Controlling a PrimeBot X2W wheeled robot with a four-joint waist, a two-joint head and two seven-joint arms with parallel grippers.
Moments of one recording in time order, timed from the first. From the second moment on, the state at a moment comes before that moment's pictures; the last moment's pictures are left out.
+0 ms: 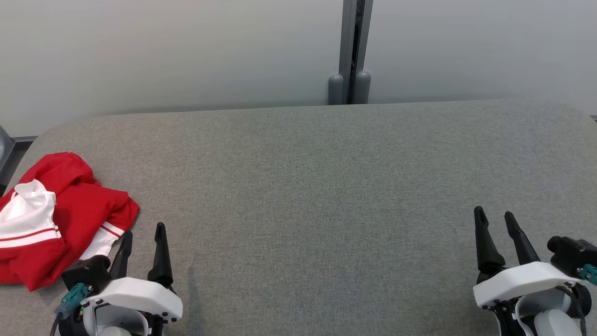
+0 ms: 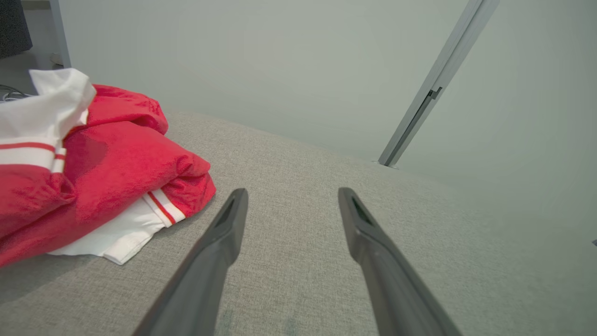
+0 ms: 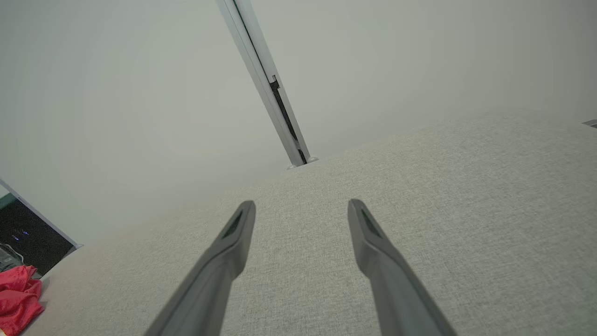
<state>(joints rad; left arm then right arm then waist) -0.13 0.05 0.02 0.41 -0.42 -0.03 -0.16 -0.16 -0.04 -0.02 0.37 0.44 0.13 -0.16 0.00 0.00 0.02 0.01</state>
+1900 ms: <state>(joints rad) -0.15 0.07 -0.03 0.45 -0.03 0.03 -0.26 -0.20 -0.05 -0.03 0.42 0.04 0.13 -0.26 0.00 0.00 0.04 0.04</state>
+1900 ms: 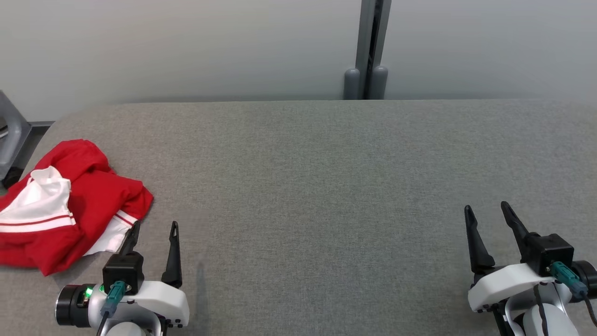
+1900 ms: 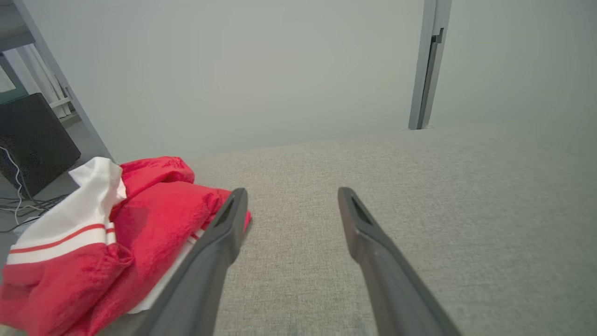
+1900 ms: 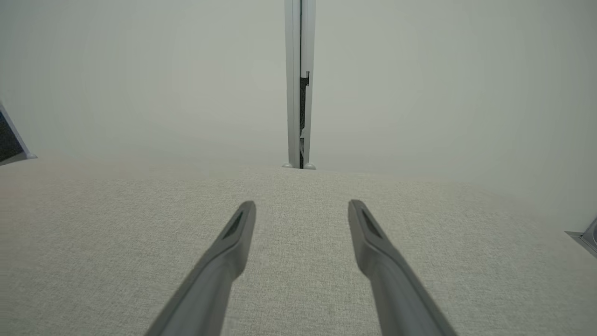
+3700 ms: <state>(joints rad) -0.52 0.12 0.18 0.71 -0.12 -0.11 -0.26 -0.27 -0.10 0.06 0.44 0.01 0.13 -0.26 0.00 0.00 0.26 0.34</state>
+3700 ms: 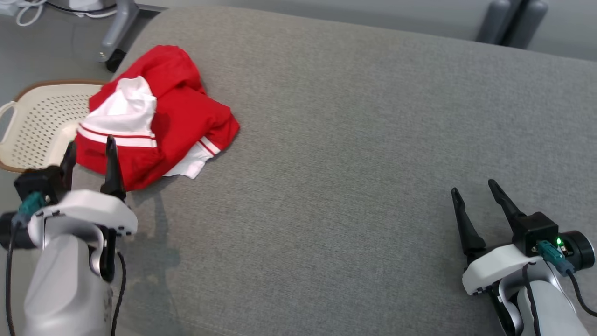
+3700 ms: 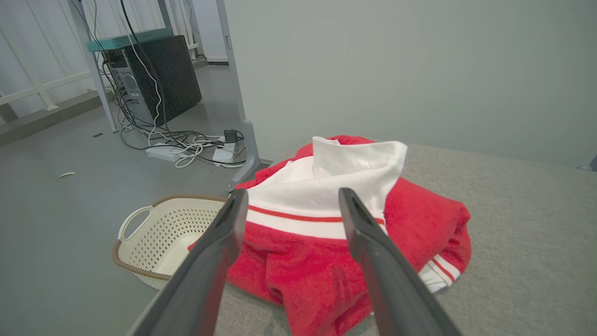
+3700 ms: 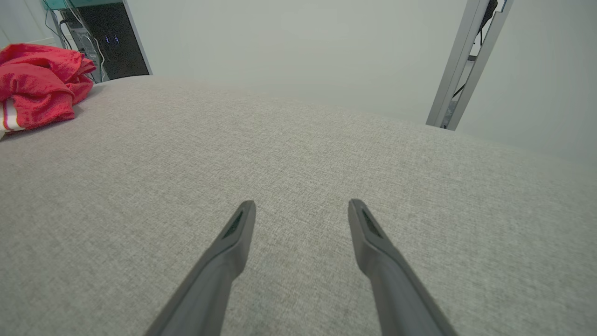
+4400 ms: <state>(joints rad) -0.79 0.24 0.09 1.17 -0.07 -0.07 -0.26 -0.33 -0.10 0.06 0.44 0.01 0.13 -0.26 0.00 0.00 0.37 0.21</state>
